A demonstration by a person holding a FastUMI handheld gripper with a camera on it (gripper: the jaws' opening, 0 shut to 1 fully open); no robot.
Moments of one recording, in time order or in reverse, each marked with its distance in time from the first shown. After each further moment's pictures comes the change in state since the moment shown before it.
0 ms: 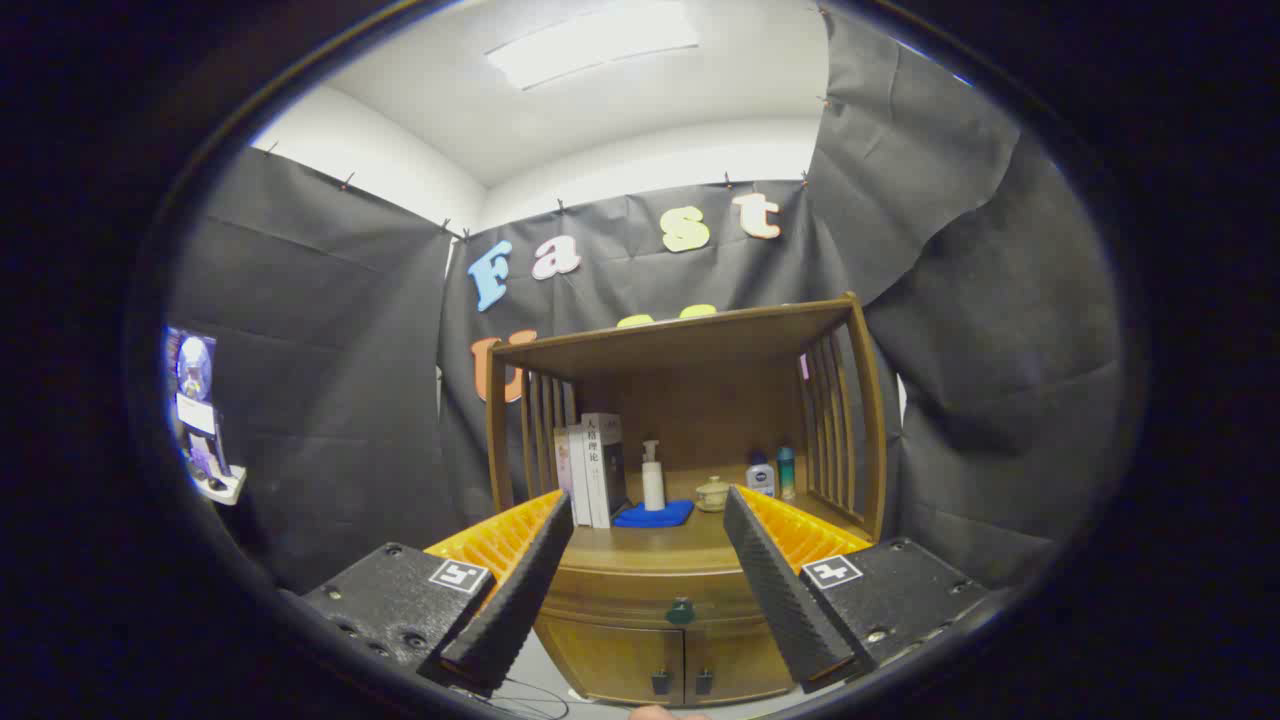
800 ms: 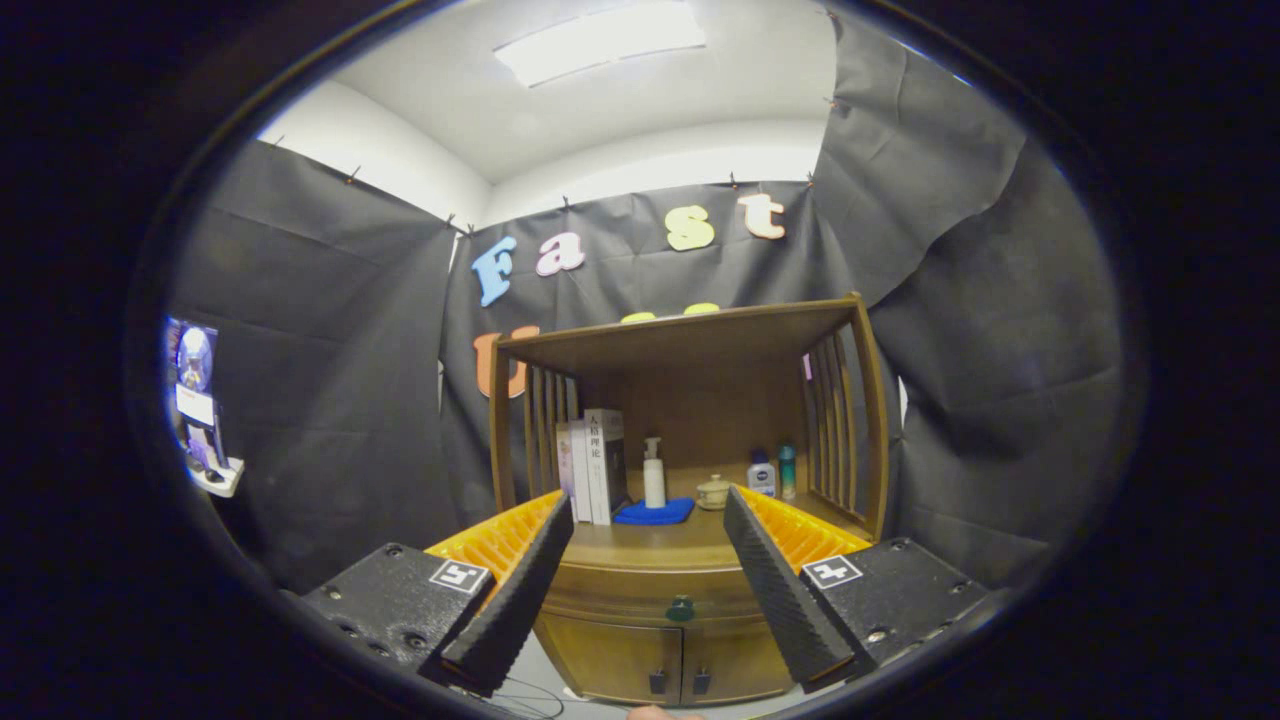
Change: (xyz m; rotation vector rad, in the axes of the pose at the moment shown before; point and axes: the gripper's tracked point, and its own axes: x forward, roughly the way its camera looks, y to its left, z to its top) arm 0.004 -0.004 -0.013 -0.022 0.007 -0.010
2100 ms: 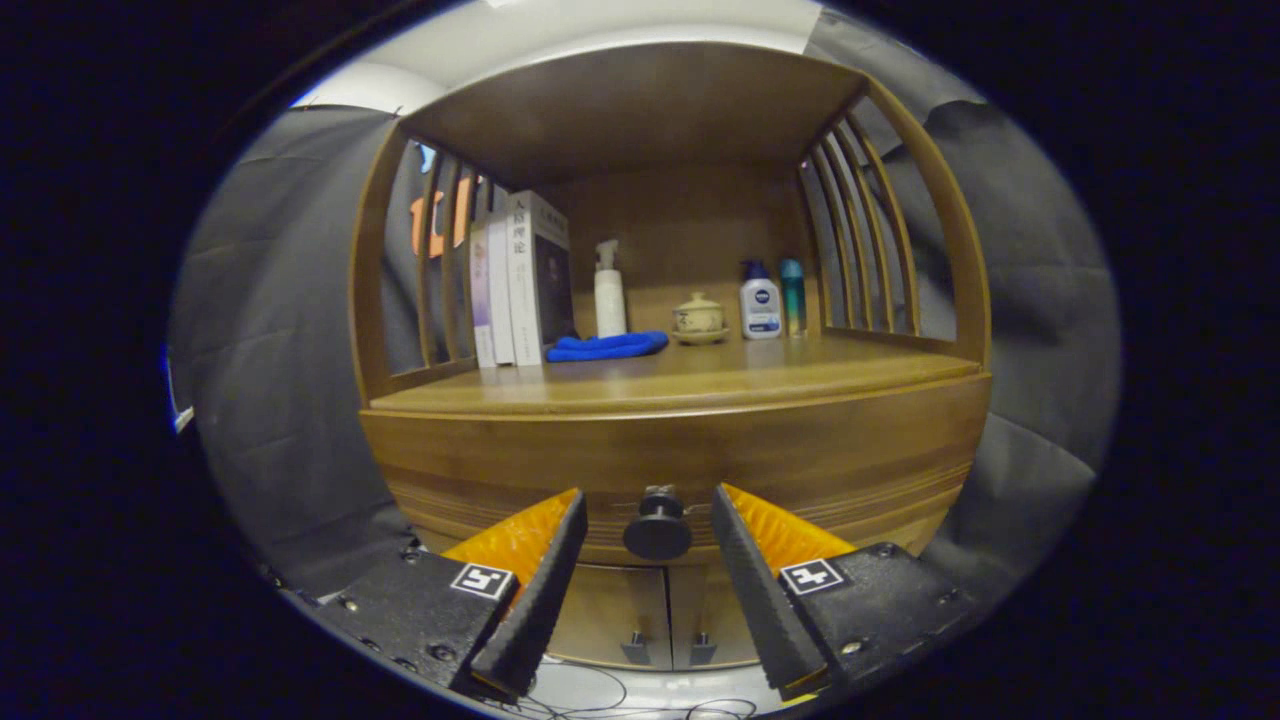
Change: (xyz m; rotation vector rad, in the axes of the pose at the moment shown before) arm 0.165 -0.053 -0.251 0.025 0.359 -0.127
